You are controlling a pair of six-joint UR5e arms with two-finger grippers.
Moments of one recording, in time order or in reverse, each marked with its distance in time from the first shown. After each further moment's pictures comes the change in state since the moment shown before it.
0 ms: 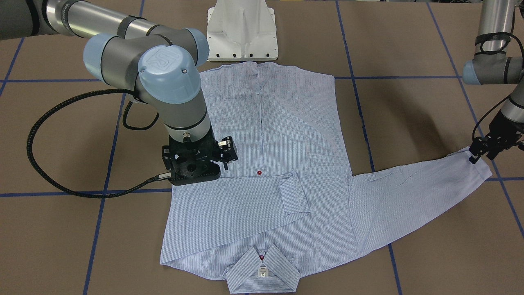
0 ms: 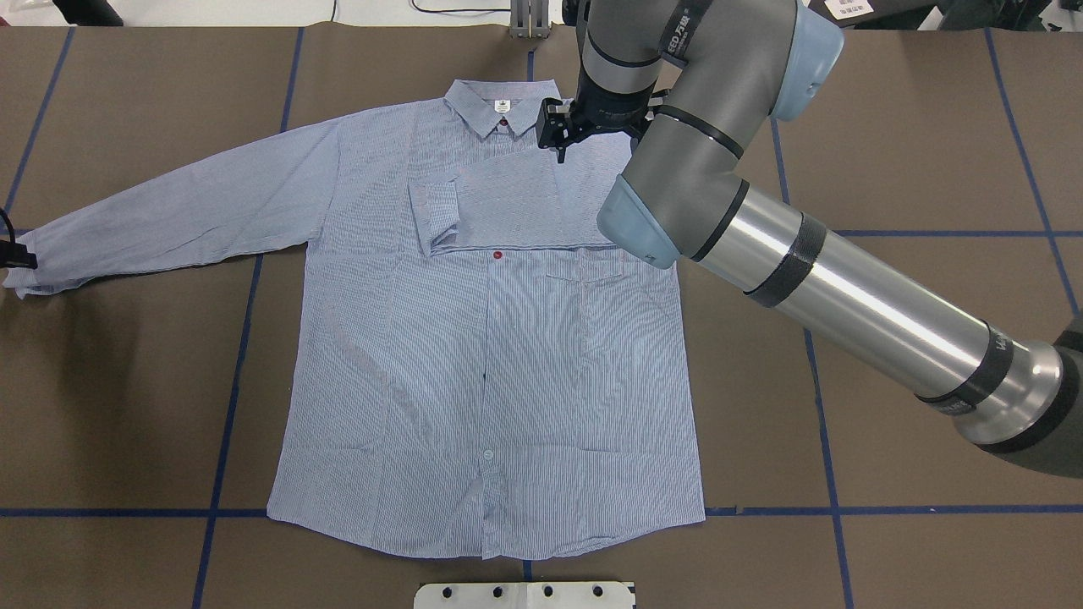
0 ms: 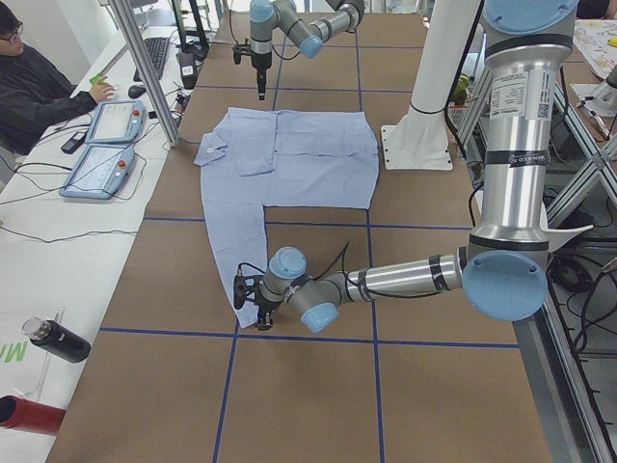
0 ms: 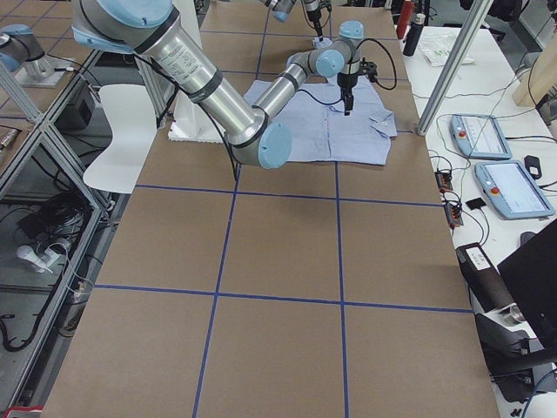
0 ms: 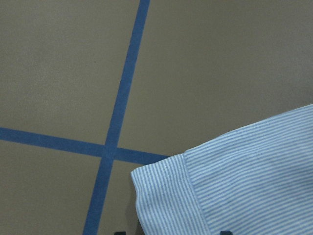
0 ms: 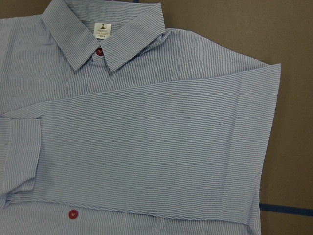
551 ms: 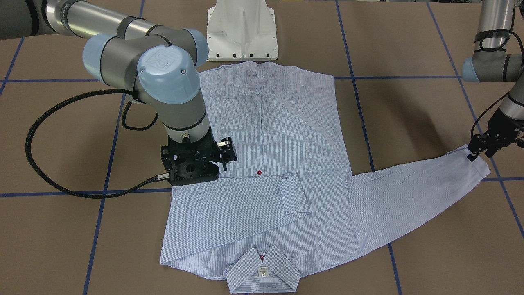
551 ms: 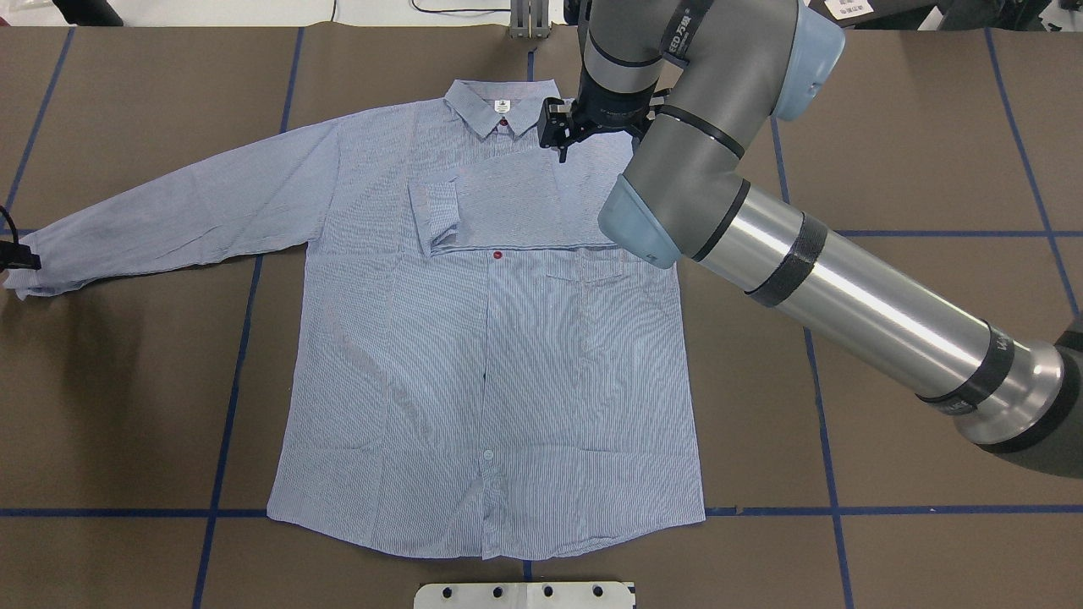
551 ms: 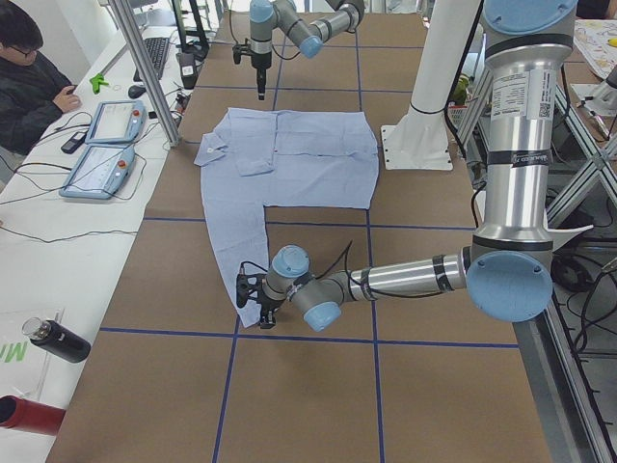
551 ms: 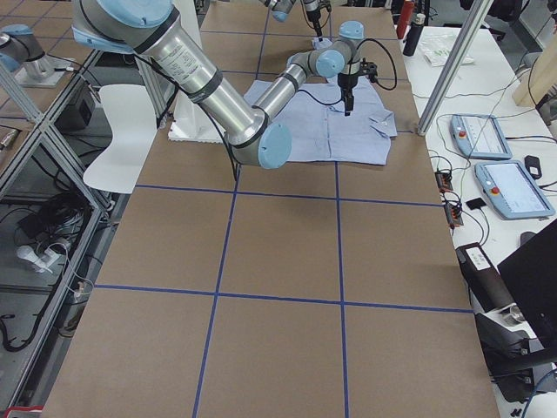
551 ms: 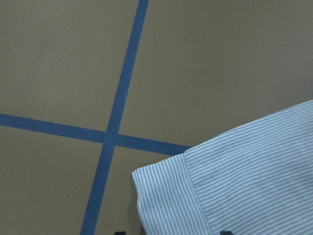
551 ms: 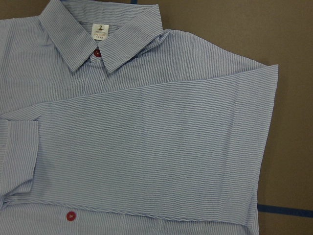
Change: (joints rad) left arm 0.011 -0.001 -0.006 0.002 -0.001 -0.007; right arm 0.001 -0.002 0.000 0.000 -0.004 0.000
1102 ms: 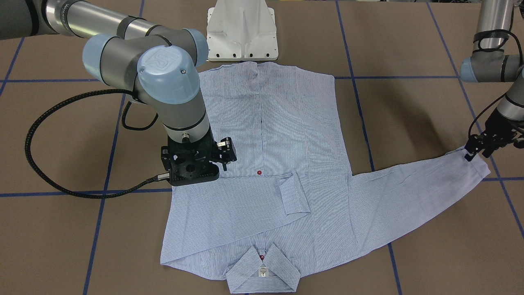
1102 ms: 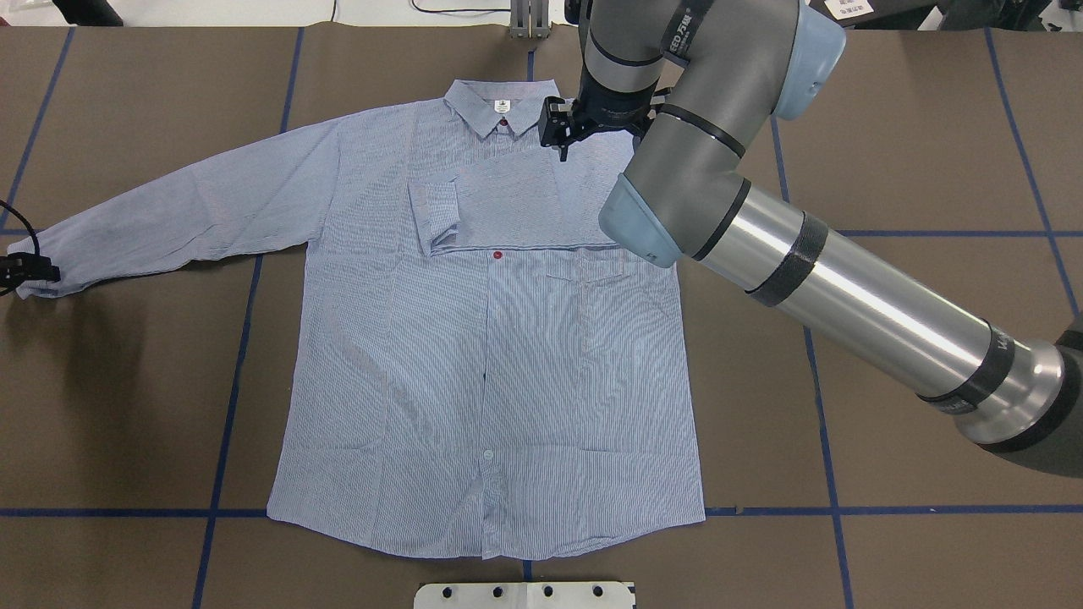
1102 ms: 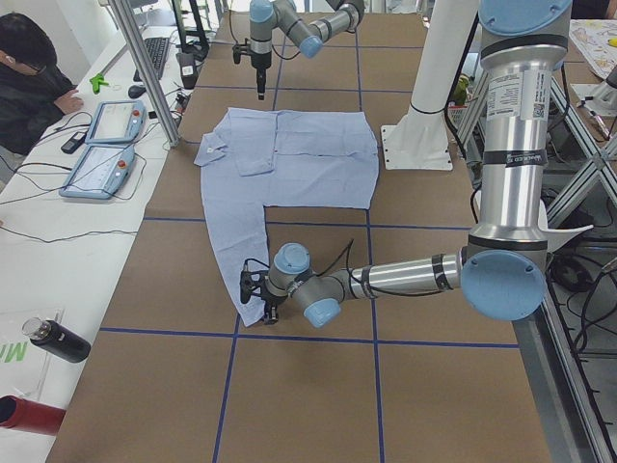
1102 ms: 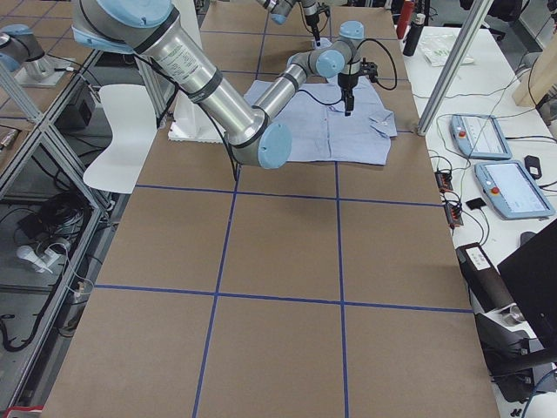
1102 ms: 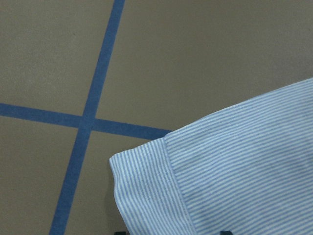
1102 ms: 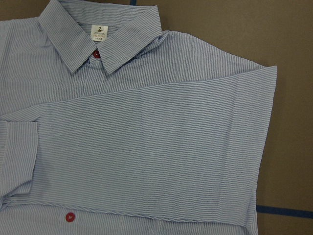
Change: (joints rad) left arm 0.042 -0.001 0.000 -0.001 0.000 -0.018; right arm 0.001 0.000 0.000 0.000 -0.001 0.000
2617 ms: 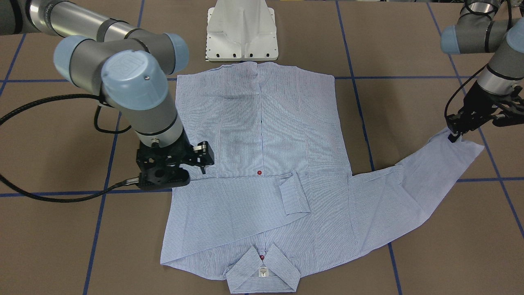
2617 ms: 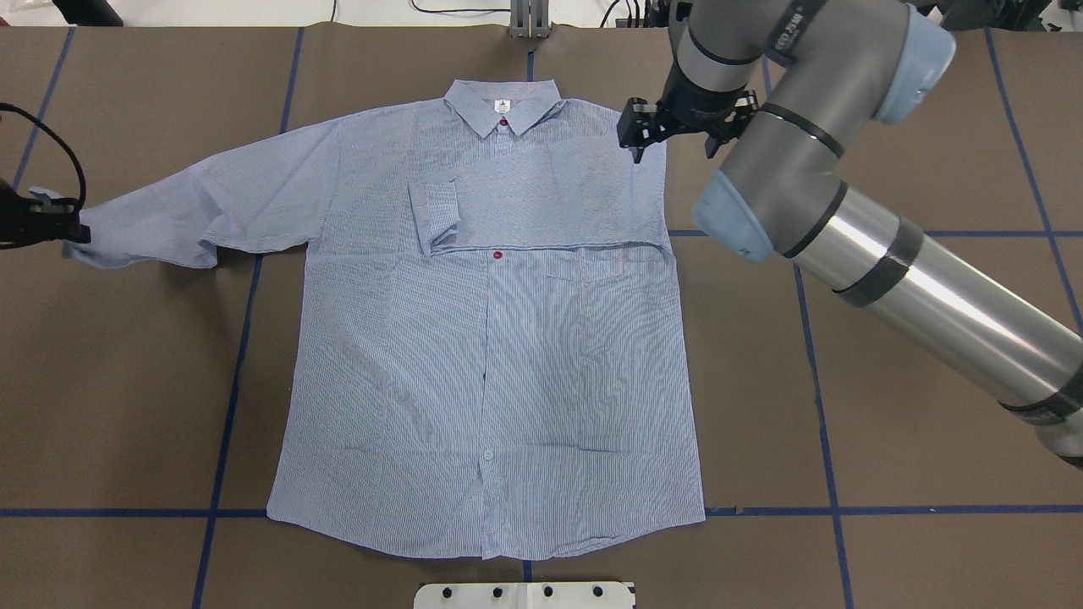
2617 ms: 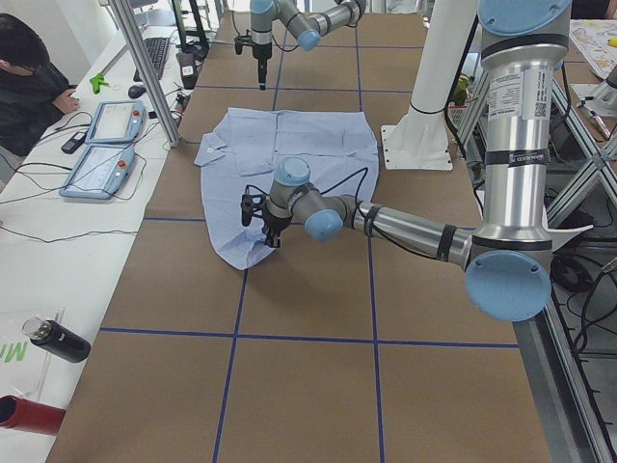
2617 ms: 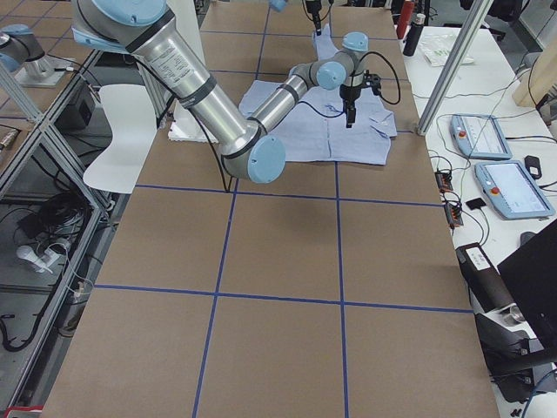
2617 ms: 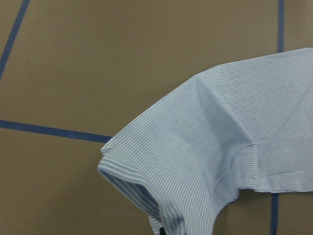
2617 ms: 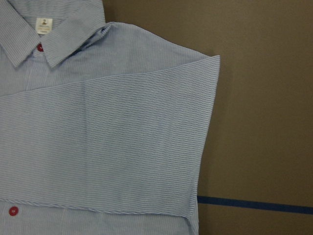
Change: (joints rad) left arm -0.005 -0.043 -0.584 0.604 -0.086 -0.006; right arm 0.088 -0.191 0.126 -0.003 0.073 -0.079
